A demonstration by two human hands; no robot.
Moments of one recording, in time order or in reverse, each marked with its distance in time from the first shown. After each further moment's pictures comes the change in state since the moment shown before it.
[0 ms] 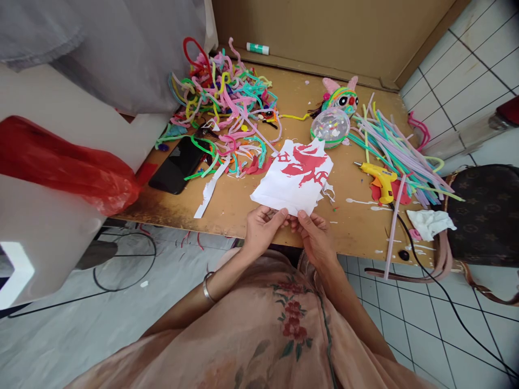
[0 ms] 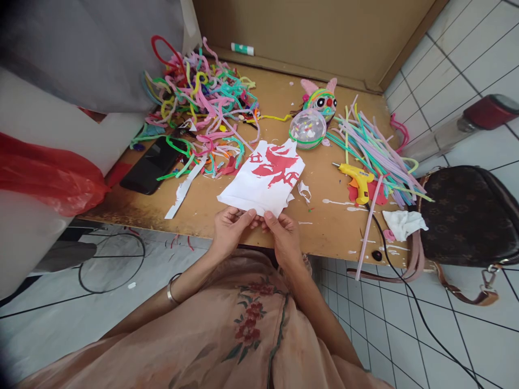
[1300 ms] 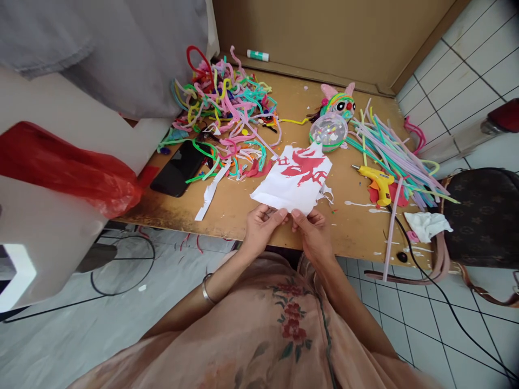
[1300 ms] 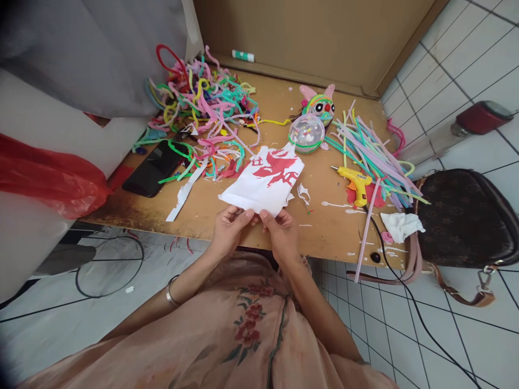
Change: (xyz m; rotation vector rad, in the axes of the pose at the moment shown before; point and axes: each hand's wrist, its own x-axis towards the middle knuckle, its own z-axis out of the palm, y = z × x) left_hand 0.005 -0.005 -0.005 -0.106 -0.027 -0.005; right_hand 0.007 -0.005 0.013 -0.089 0.014 -0.127
